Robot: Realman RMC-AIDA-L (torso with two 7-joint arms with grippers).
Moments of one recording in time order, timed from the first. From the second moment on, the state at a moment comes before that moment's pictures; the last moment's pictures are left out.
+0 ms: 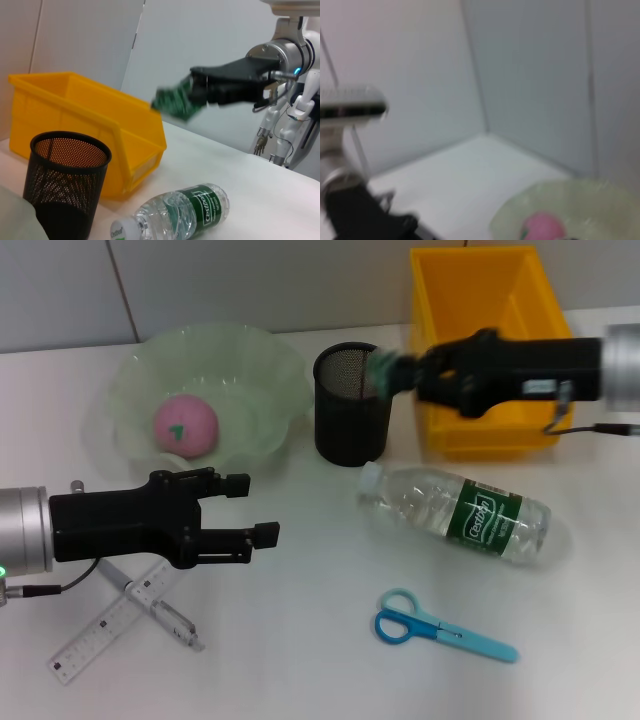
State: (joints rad) left arm -0.52 -2.05 1.01 0.68 1.79 1.54 -1.48; right arm 0.56 2.07 -0.81 -0.93 -1.88 -1.50 1.65
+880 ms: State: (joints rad) left arm -0.51 -2.05 1.01 0.68 1.79 1.54 -1.48; right arm 0.51 2.07 -0.58 -0.78 -1.74 -1.12 1.52
